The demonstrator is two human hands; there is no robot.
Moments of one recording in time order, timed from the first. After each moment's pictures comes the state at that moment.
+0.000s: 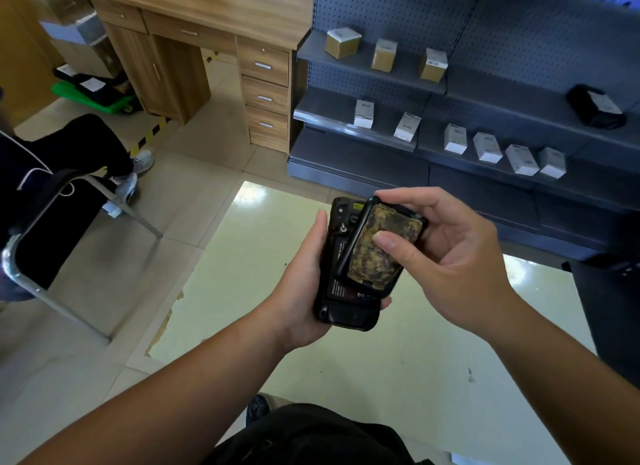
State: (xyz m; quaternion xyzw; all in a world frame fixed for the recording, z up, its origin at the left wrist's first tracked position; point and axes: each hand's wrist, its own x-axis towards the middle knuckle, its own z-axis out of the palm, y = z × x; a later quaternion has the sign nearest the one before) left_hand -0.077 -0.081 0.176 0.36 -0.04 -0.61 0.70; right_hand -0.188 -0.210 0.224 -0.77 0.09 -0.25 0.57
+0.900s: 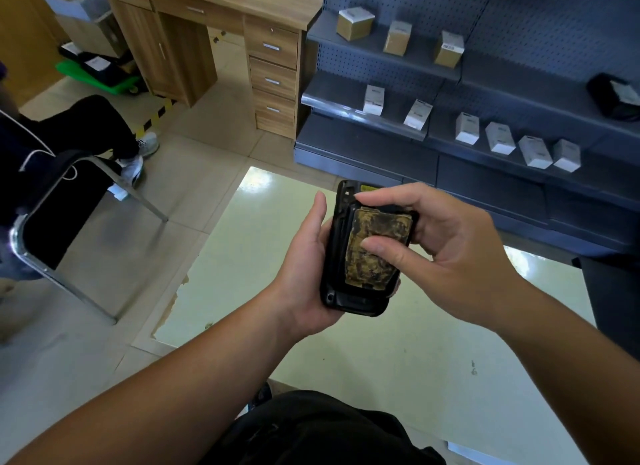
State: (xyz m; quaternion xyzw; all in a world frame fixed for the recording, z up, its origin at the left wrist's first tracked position) left_hand -0.075 -0.080 0.179 0.33 0.02 -0.60 0.73; right_hand -0.178 -0.208 0.228 -0.83 0.05 -0.15 0.54
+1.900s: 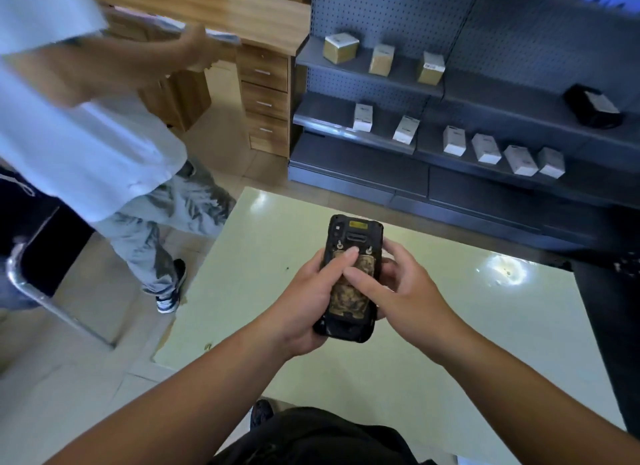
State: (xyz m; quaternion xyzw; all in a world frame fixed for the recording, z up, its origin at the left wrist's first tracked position) left_hand -0.081 -0.075 0.159 0.44 -0.06 -0.56 0.70; right_hand -0.183 -0.188 0.174 -0.70 0.32 -0.07 0.64
